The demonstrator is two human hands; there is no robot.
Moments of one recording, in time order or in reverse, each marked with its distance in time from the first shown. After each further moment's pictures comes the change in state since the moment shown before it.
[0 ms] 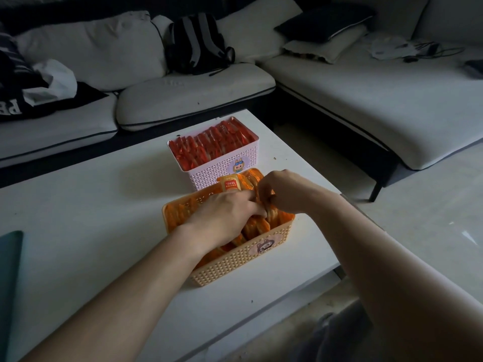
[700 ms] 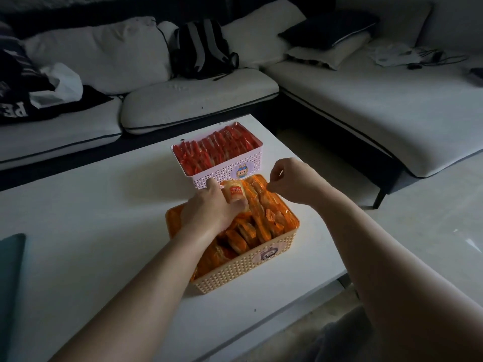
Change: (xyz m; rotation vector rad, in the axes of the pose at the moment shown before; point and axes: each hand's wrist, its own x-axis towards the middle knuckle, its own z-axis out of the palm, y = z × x) left_hand 0.010 -0.026 0.004 -0.164 0.025 -0.802; right_hand 0.017 0.004 -0.011 0.373 0.209 0.252
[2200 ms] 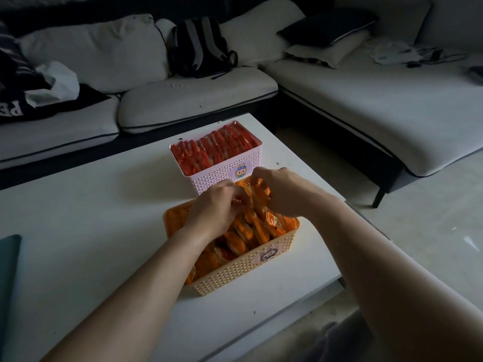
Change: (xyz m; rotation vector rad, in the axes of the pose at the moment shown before) left_hand 0.014 -0.009 0.017 -0.192 0.081 0.468; right_hand -0.006 0.000 0.015 -0.330 -0.091 -0.299
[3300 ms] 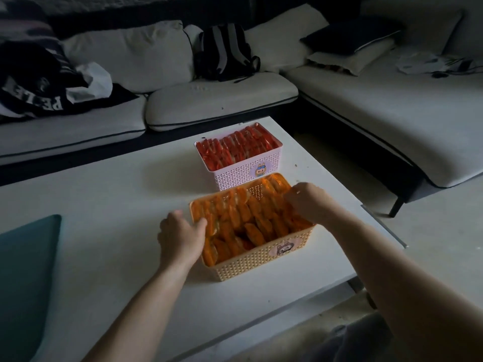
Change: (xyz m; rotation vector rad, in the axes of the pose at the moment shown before) left_hand -0.093 -0.042 -0.015 -0.180 0.304 -0.874; right_hand -0.011 -0.004 0.019 0.350 -0.041 0.482
